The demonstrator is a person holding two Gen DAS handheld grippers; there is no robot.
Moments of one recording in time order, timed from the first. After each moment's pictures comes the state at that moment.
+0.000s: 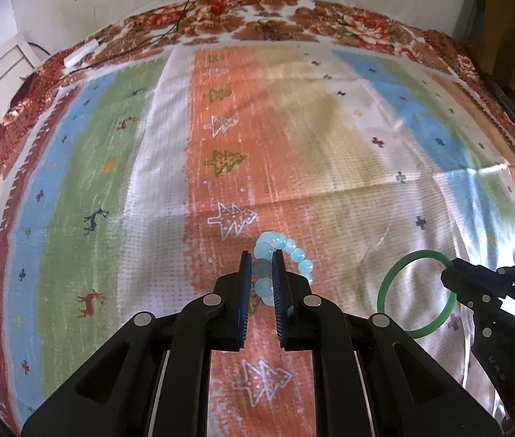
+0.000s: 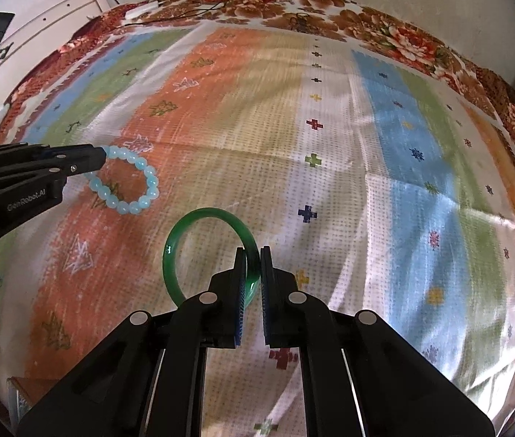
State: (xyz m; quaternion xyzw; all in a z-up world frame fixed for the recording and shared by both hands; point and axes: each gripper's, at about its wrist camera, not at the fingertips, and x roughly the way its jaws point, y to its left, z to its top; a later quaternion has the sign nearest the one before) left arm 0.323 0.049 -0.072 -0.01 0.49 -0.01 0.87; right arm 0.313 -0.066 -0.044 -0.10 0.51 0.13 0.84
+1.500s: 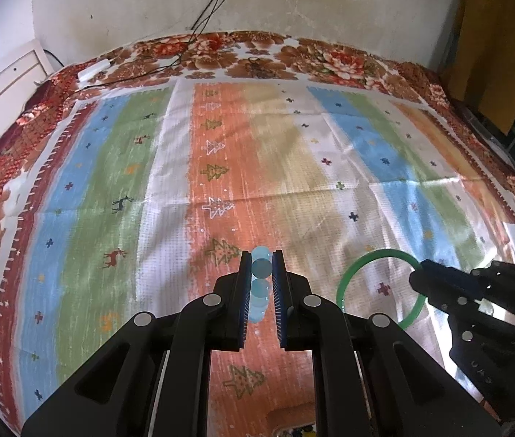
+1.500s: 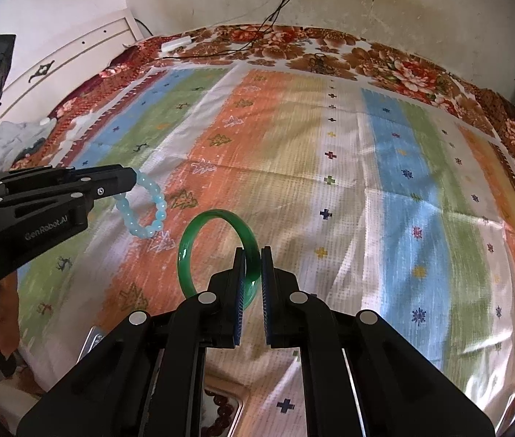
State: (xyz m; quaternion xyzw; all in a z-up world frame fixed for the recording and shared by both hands) left arm 0.235 0.036 -0.003 -0.04 0.44 -0.02 0.90; right arm 0.240 -0.069 0.027 -0.08 0.46 0.18 0.86
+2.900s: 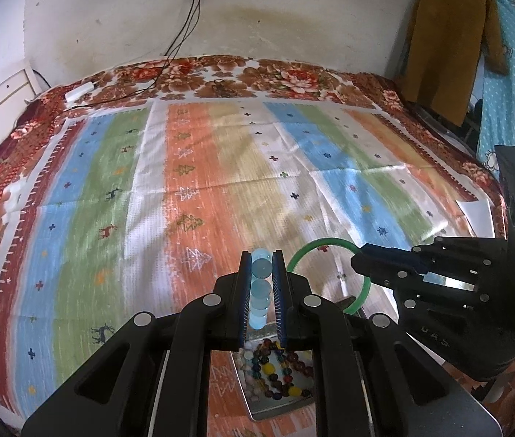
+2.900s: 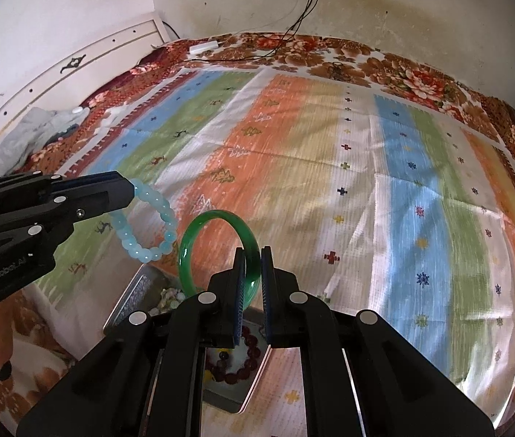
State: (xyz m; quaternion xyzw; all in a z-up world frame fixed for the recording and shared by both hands) left arm 0.130 0.011 0.027 -0.04 0.40 -0.08 0.91; right arm 0.170 -0.078 0.044 -0.08 0.45 0.22 0.86
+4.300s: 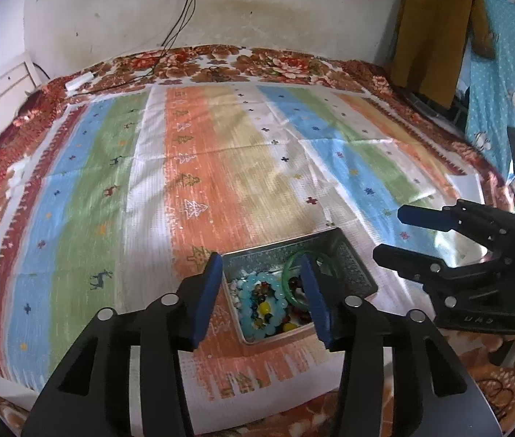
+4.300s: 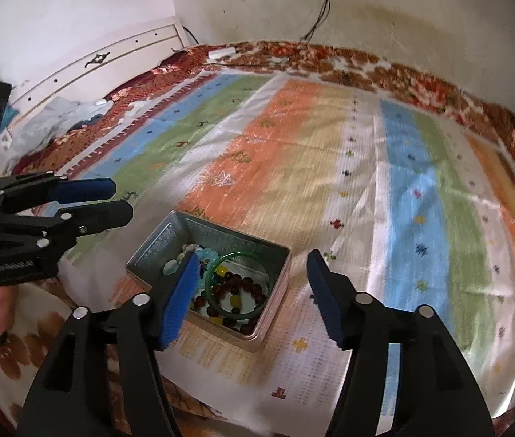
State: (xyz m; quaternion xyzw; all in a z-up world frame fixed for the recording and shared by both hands) left arm 0.066 0.015 0.008 -0.04 0.41 -0.10 0.91; right arm 0.103 -0.102 0.047 -0.09 0.42 0.25 0.87
